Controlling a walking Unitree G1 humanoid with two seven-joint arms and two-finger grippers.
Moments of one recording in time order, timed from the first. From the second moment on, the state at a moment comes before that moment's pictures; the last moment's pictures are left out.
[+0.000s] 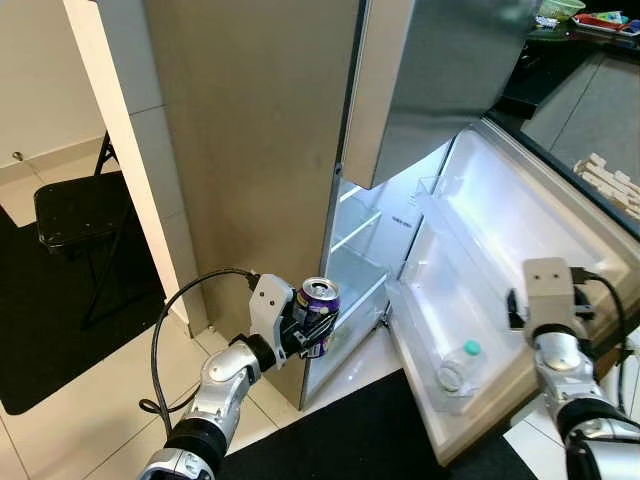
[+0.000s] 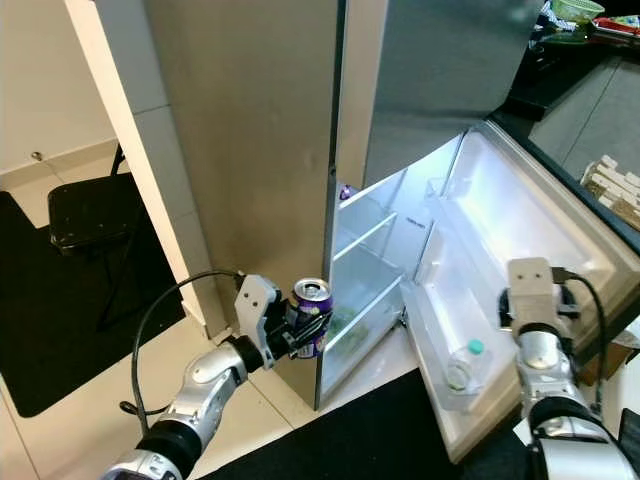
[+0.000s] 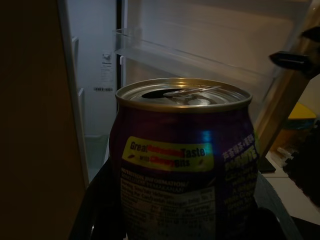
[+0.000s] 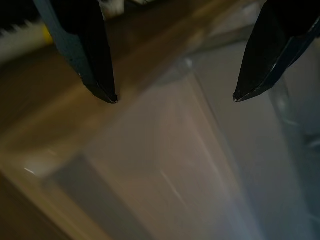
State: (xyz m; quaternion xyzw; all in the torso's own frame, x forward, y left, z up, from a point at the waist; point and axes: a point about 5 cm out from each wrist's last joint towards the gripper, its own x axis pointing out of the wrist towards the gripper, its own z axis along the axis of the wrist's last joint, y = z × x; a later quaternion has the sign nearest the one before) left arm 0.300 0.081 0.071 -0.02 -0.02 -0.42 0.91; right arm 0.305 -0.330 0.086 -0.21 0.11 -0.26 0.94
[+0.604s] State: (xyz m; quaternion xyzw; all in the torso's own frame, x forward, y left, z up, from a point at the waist) left arm 0.298 0.078 0.070 -0.02 -0.02 -0.43 0.90; right arm 0.334 -0.229 0.078 -0.07 0.05 0.05 1.00
